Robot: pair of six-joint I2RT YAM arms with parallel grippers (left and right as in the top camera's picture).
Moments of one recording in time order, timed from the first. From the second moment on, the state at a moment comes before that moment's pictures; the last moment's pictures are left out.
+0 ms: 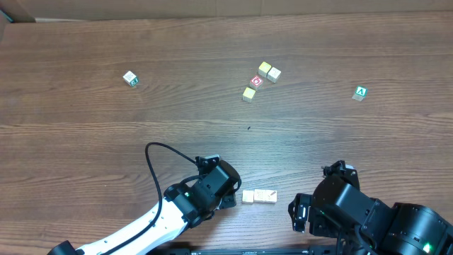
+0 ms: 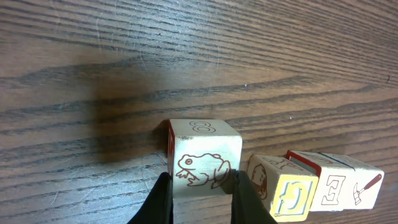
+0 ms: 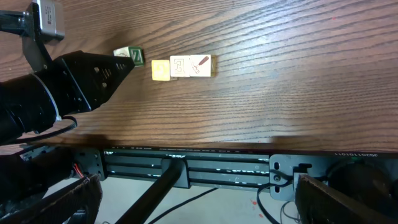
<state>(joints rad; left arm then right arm) -0.84 1.24 0.54 -0.45 -0.04 -1.00 0.98 0.87 1.17 -1.49 0.04 1.09</state>
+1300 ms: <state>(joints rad) -0.89 1.25 0.53 -0.44 0.08 -1.00 0.98 0.87 1.17 -1.49 0.03 1.09</state>
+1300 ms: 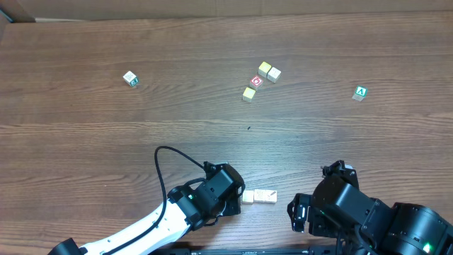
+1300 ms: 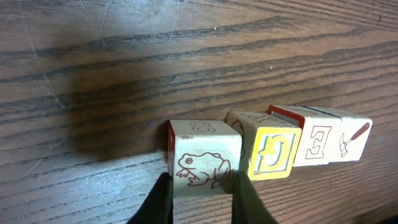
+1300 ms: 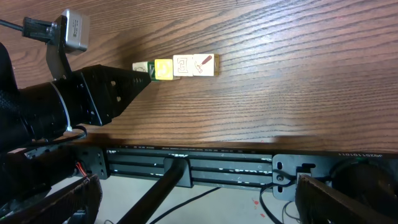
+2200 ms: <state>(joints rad) -0.89 1.25 0.53 -0.44 0.07 -0.99 0.98 0.87 1.17 -1.49 0.03 1.09</state>
